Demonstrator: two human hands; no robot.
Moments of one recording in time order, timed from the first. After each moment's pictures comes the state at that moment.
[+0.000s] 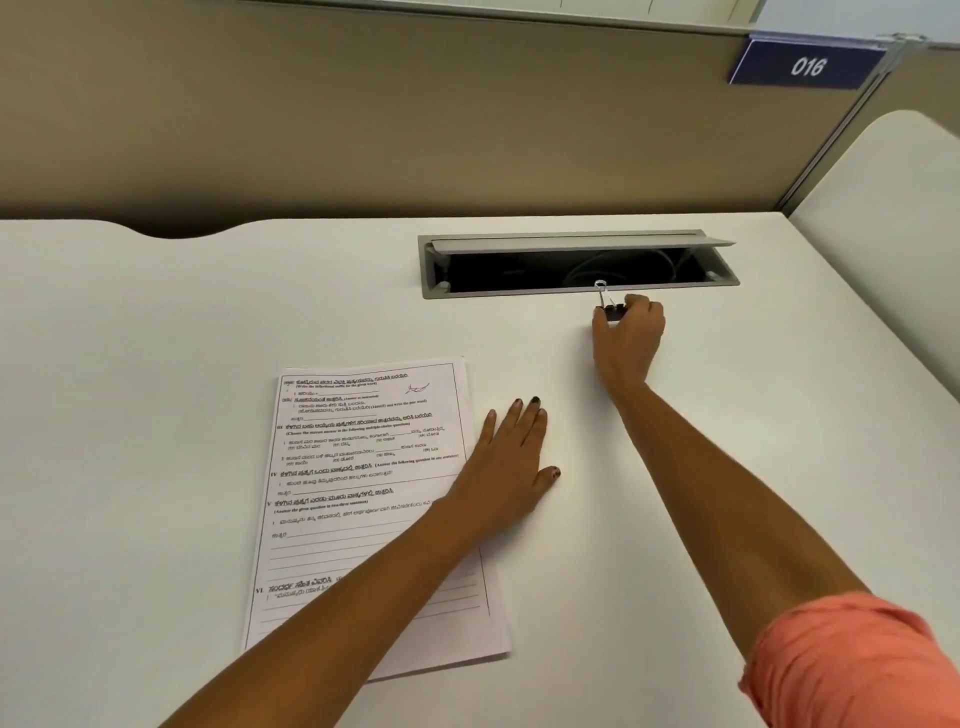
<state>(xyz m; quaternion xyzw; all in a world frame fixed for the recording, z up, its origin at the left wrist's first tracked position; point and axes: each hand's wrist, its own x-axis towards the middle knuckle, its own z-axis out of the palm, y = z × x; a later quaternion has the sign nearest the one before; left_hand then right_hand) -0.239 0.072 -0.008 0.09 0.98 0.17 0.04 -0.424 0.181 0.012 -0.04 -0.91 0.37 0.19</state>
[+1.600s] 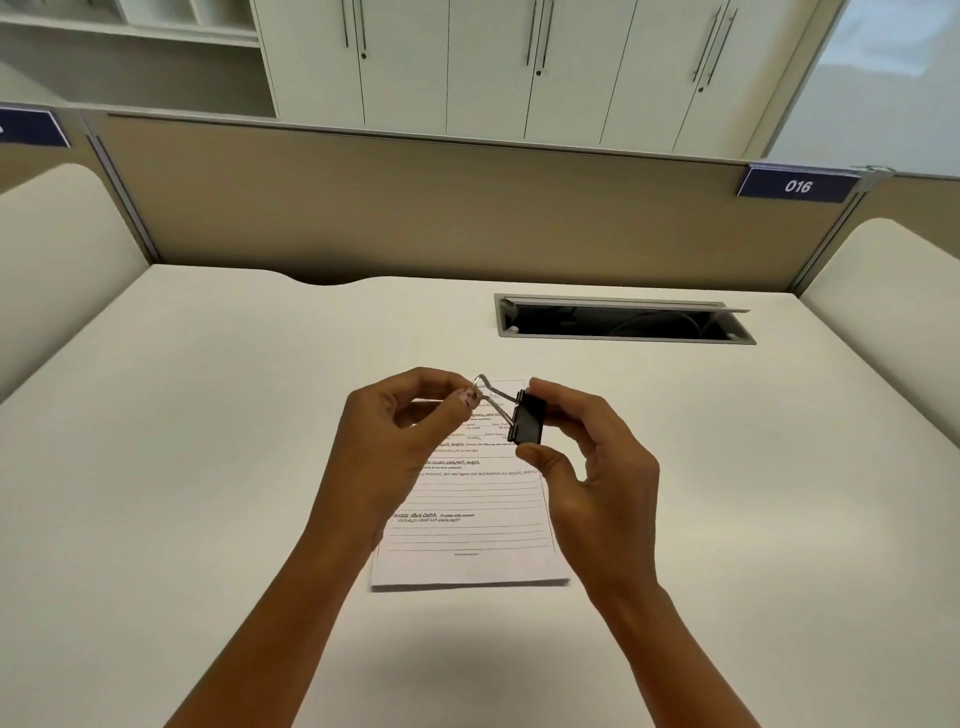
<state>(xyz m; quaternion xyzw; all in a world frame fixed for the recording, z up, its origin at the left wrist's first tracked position) -0.024 -0.006 0.189 -0.15 0.69 0.67 -0.22 -0.081 0.143 0.156 0.29 -0.75 0.58 0.13</state>
